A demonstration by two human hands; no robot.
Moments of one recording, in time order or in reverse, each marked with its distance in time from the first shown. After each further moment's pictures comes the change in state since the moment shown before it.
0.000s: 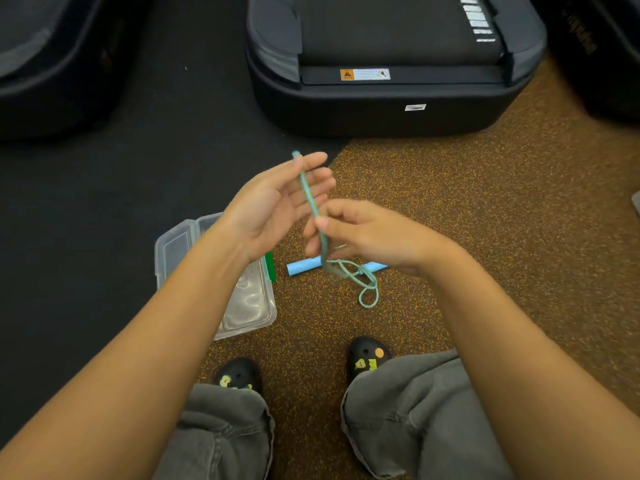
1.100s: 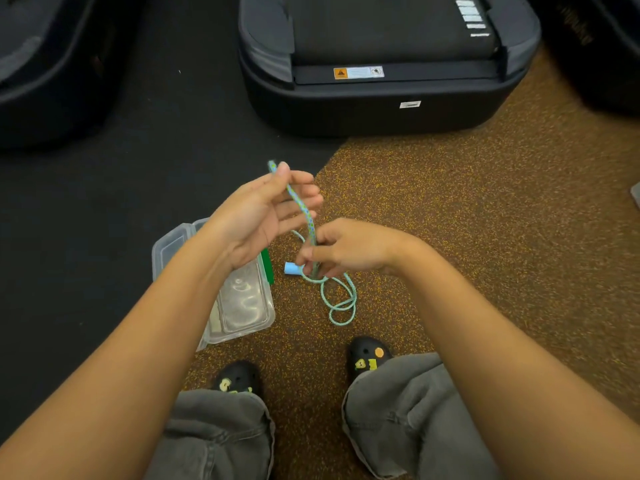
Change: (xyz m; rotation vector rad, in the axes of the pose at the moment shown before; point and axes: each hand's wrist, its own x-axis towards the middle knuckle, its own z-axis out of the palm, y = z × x) left_hand -0.004 -0.001 -0.008 0.153 0.067 -0.043; right_hand 0.023 0.018 0.006 -0.152 -0.079 0.232
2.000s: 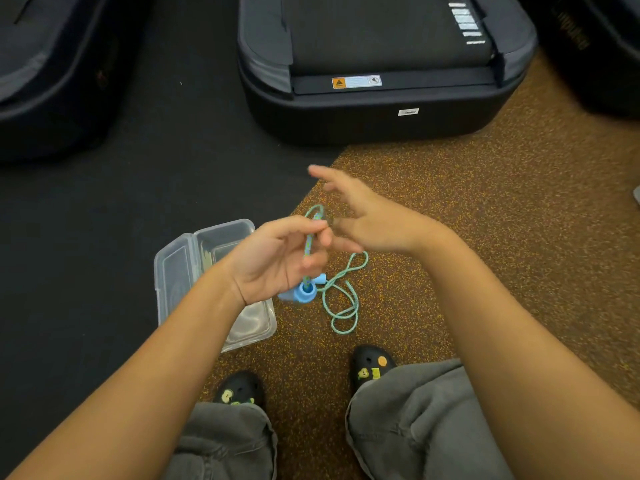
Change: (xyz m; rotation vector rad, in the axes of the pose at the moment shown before) left_hand -0.012 -0.016 0.011 -0.142 -0.407 -0.233; right_hand -0.010 -0.002 -0.036 -0.185 0.297 -0.256
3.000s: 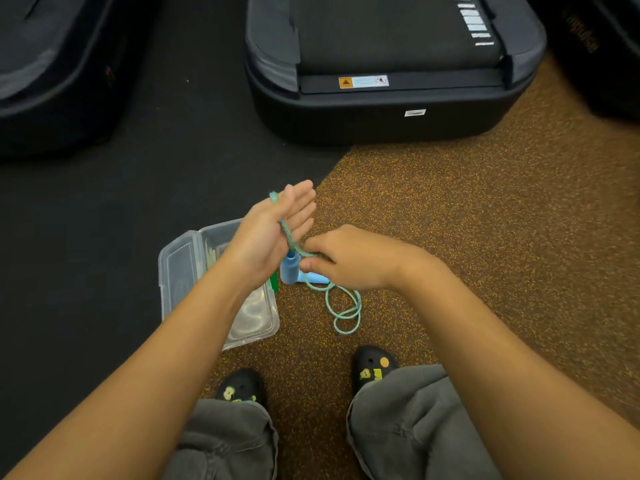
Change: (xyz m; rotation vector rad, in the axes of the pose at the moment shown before) left_hand 0.010 0.002 -0.012 0.127 0.473 0.314; right_hand -0.007 -0.019 0.029 -0.442 -0.273 -0.075
